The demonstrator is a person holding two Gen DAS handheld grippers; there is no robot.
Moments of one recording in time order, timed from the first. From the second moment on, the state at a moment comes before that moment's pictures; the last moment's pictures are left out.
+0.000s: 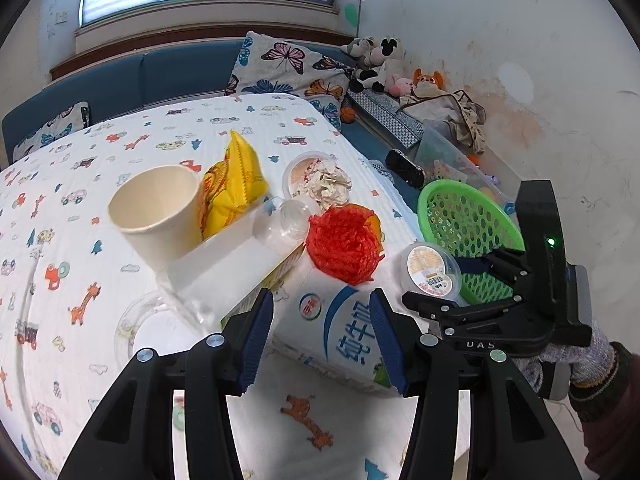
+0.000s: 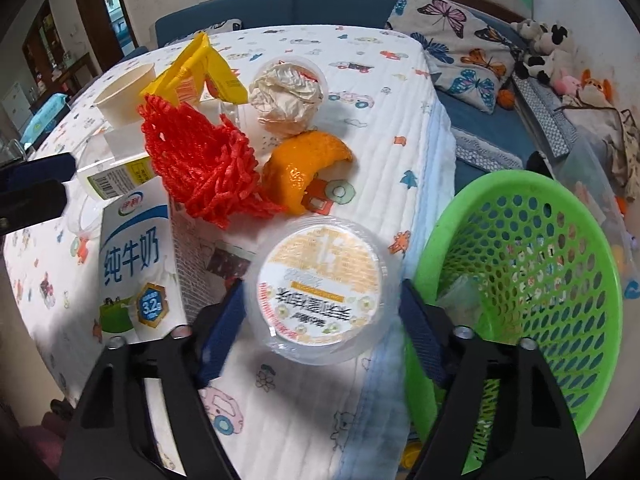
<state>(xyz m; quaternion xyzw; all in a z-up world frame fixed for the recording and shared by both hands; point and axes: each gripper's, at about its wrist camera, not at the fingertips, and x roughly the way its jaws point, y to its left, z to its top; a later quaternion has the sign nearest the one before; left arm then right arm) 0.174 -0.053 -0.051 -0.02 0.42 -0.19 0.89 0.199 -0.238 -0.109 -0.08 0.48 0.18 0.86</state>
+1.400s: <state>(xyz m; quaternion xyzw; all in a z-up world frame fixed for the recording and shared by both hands) 0.206 -0.088 -0.040 0.00 0.39 -0.23 0.89 0.153 -0.311 -0.070 -0.03 0.44 0.11 0.89</state>
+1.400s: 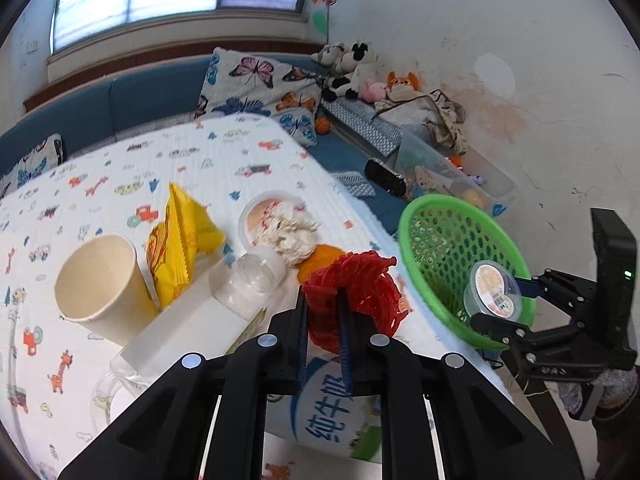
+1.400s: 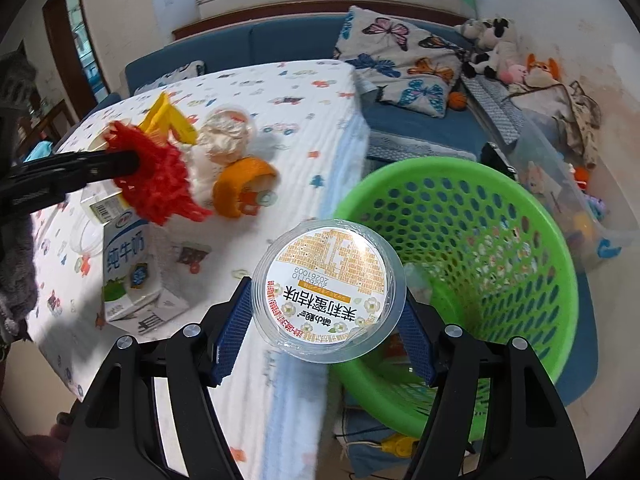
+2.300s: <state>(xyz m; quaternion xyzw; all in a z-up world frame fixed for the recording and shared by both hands) 0.198 -0.218 -0.026 0.07 0.39 -0.31 0.86 0.146 -0.427 -0.099 0.03 0.46 -0.02 0.89</state>
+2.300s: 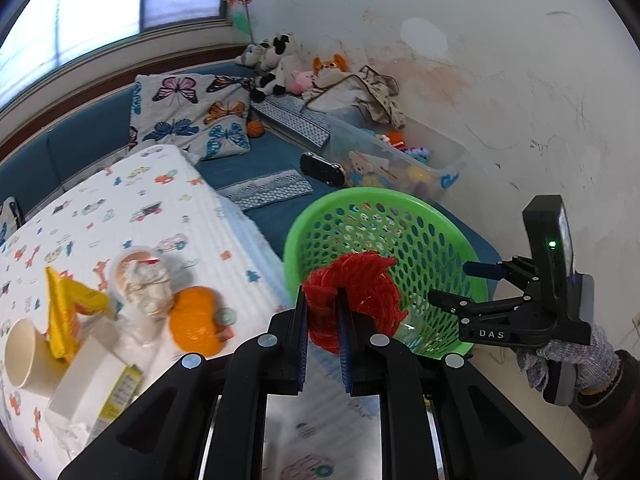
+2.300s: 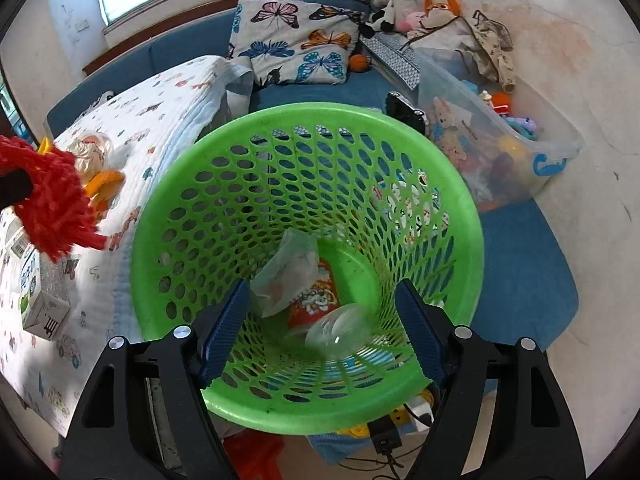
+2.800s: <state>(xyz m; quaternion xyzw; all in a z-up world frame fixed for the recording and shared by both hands) 0.204 -0.268 -0.056 0.10 0.42 -0.32 0.84 0.122 -0.424 -0.080 0.03 0.43 -0.01 0.90</state>
